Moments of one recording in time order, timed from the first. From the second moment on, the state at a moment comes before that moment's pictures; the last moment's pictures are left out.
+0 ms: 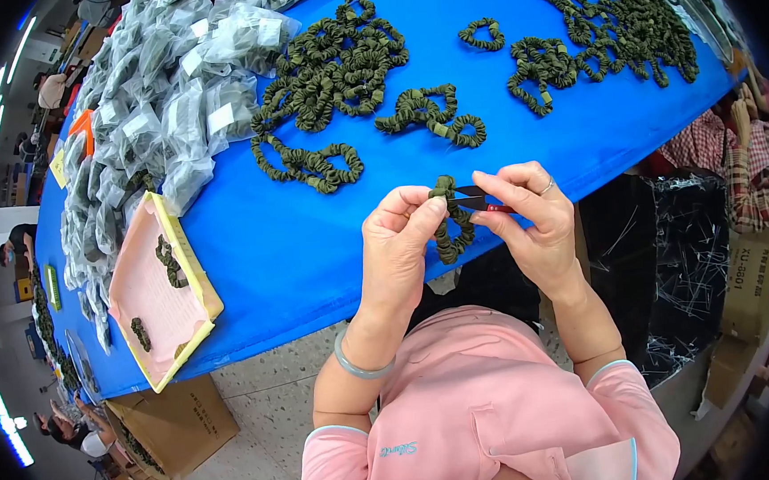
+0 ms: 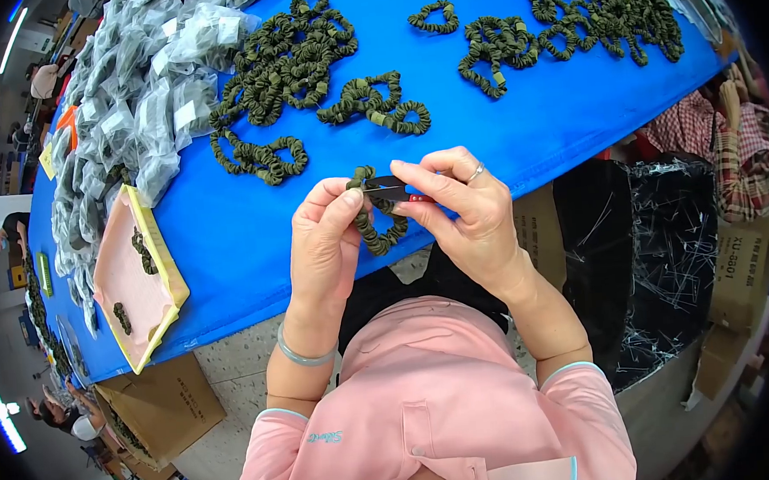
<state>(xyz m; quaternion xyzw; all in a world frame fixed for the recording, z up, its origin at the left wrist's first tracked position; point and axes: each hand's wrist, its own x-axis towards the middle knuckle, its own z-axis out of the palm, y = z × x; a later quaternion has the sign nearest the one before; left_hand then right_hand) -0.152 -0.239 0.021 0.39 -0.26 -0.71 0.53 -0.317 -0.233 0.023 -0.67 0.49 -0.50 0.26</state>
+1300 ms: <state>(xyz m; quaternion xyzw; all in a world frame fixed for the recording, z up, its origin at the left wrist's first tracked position) -0.155 -0.237 0.021 0.37 -0.22 -0.77 0.47 -0.326 -0.239 0.023 -0.72 0.48 -0.47 0.14</state>
